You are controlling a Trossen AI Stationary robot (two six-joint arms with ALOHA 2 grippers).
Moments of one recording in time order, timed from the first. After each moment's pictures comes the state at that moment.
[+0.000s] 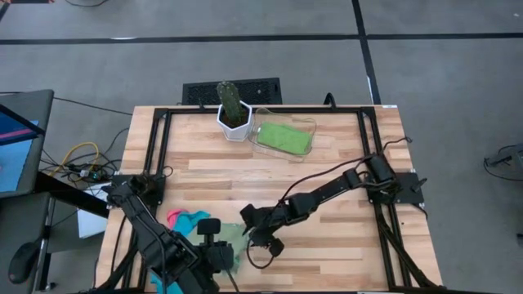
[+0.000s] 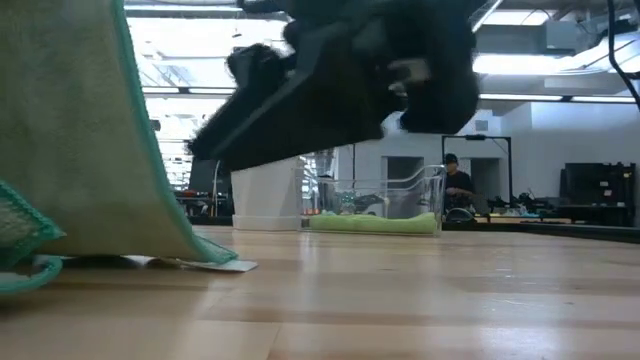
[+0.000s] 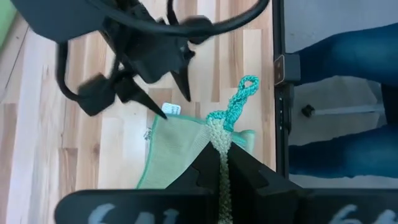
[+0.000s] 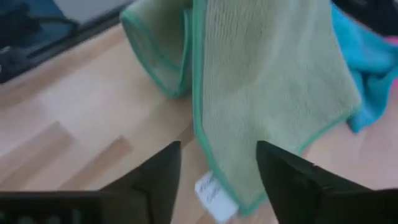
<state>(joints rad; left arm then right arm) -0.78 2.03 2.35 -1.57 -0.37 -0.75 0.33 2.11 1.35 0.06 -0.16 -0.45</state>
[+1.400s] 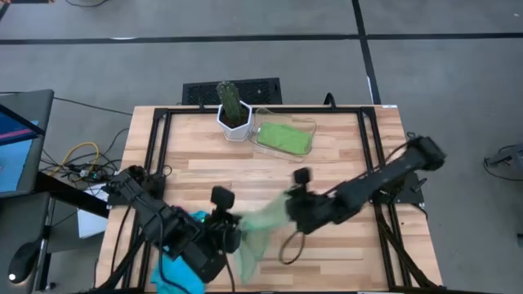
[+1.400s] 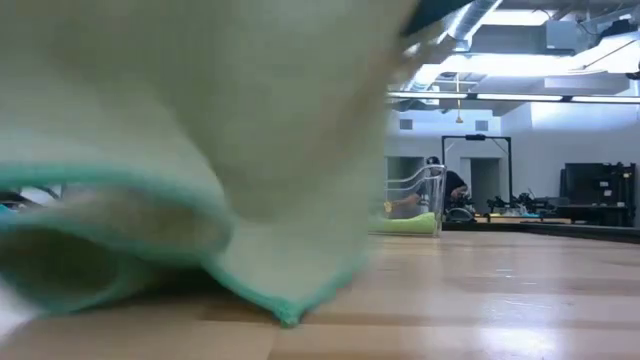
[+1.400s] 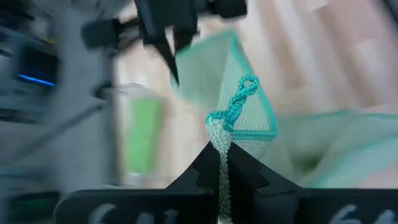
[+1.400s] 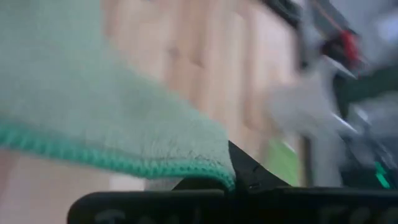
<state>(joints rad) -0.67 1.96 2.35 -1.57 -0.75 -0.14 0.50 1.59 1.36 -0.82 0.72 -0.02</state>
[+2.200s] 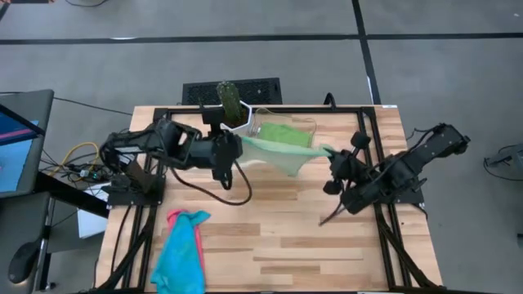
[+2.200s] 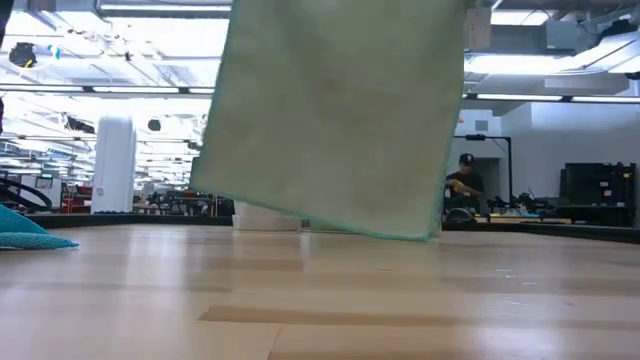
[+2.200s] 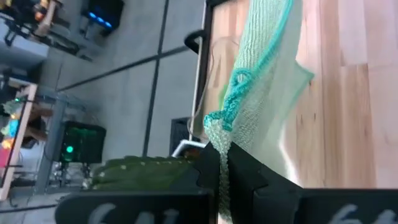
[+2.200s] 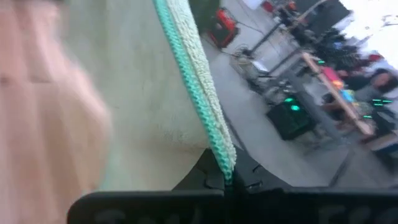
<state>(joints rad) -0.23 1.76 2.32 -1.57 -0.73 0.06 0.56 1.28 1.36 -1.29 1.11 0.47</state>
